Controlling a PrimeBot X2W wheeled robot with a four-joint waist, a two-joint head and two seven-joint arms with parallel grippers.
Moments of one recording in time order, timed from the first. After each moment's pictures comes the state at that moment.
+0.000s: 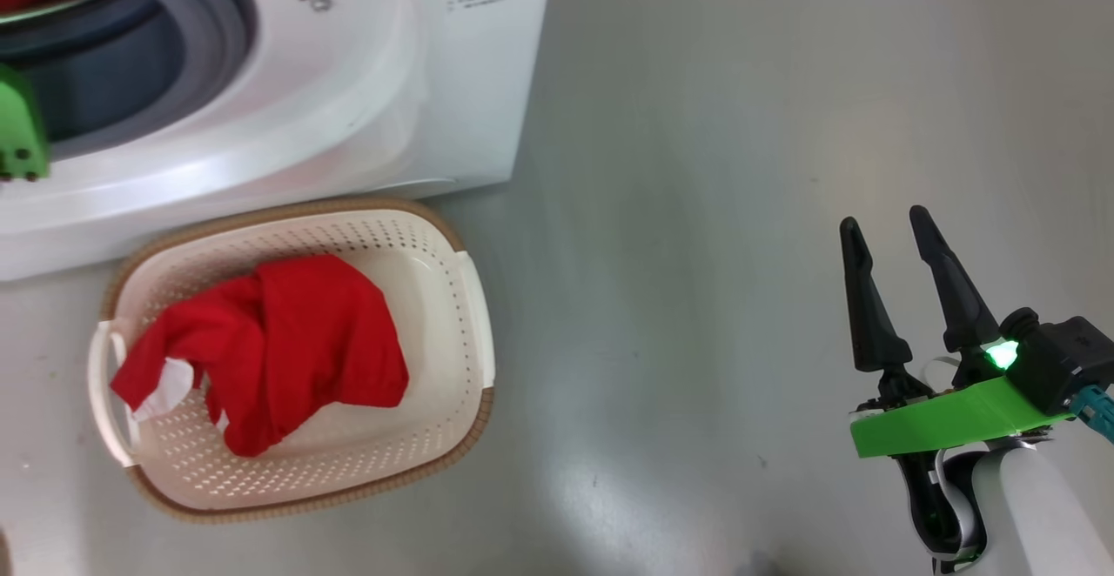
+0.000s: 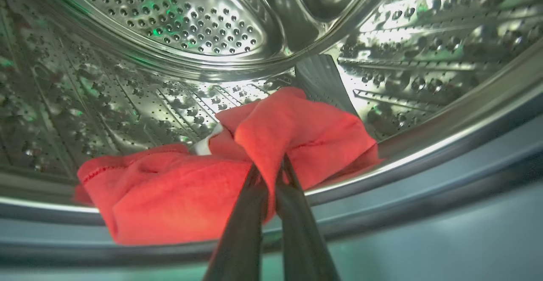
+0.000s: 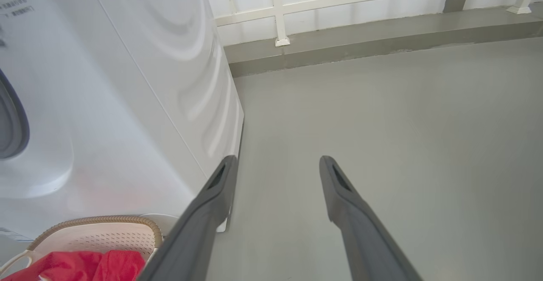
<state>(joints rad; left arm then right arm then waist) -1.28 0.34 -0.09 1.31 -0.02 -0.04 -0.19 -0.21 -0.05 0.01 0.13 0.35 0.12 -0.26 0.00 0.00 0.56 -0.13</state>
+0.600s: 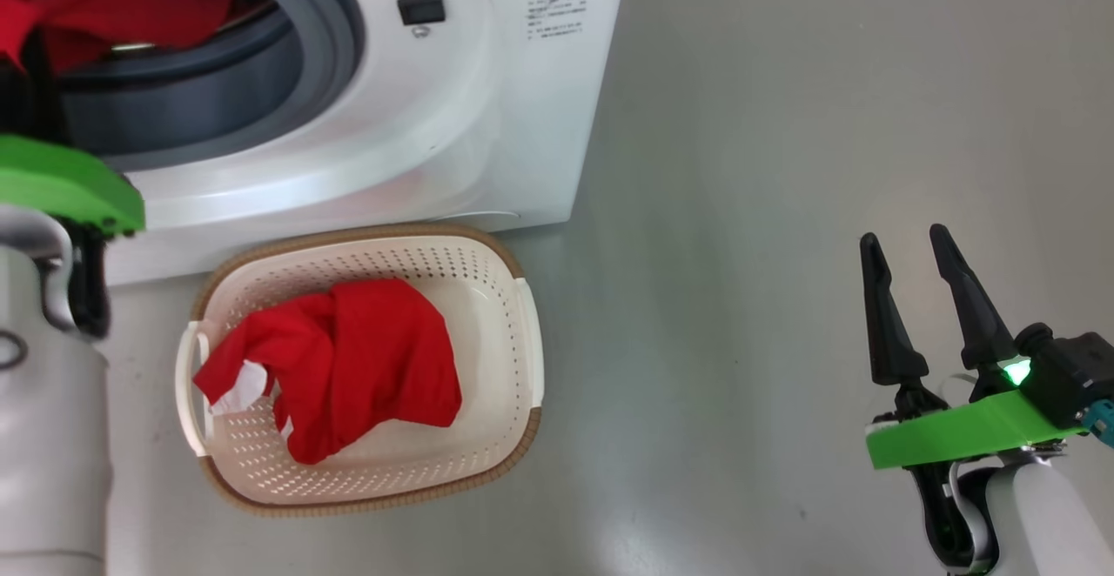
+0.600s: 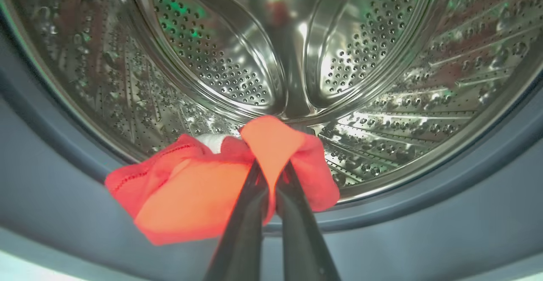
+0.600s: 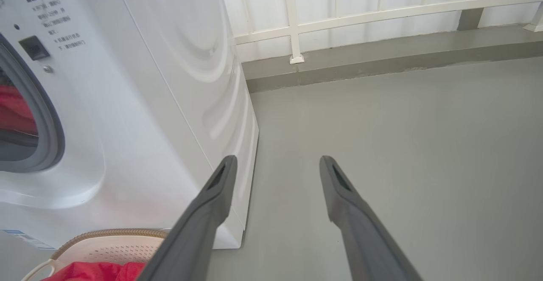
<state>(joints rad) -0.96 0.21 0.12 0.91 -0.23 -0.10 -0.25 -0.18 -0.05 -0.03 0.14 0.33 0.12 -0.26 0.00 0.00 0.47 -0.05</state>
